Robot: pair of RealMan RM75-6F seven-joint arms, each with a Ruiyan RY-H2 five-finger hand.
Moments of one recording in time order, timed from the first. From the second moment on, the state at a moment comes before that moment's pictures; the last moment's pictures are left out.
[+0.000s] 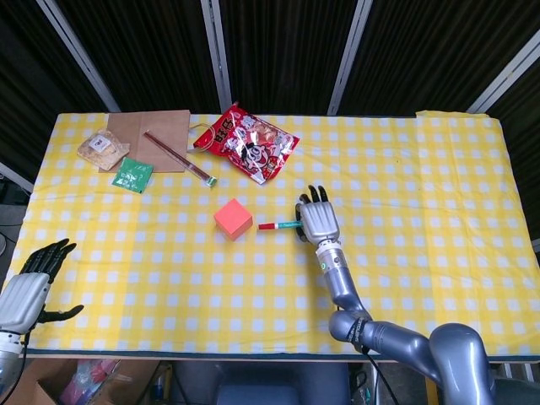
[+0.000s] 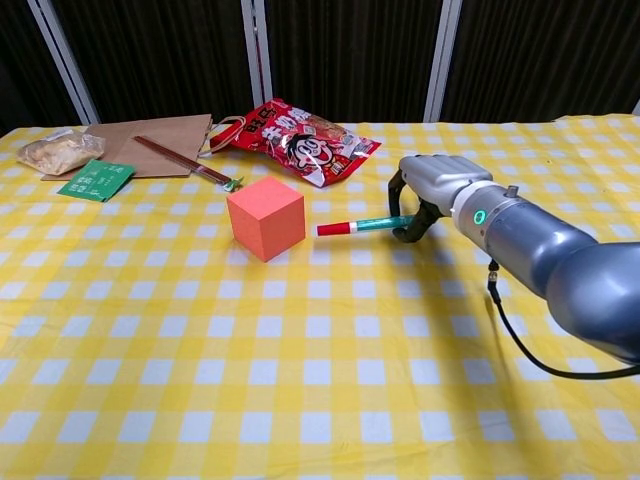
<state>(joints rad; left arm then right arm) -0.14 -1.05 0.02 -1.73 1.48 1.33 -0.07 0.89 -1.94 0.35 -1.02 -0.84 0.95 -0.55</state>
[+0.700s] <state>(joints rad) -0.14 -1.04 0.02 -1.74 1.49 1.33 -0.11 1.02 -2.09 0.42 -0.90 -0.80 0.92 -0.58</state>
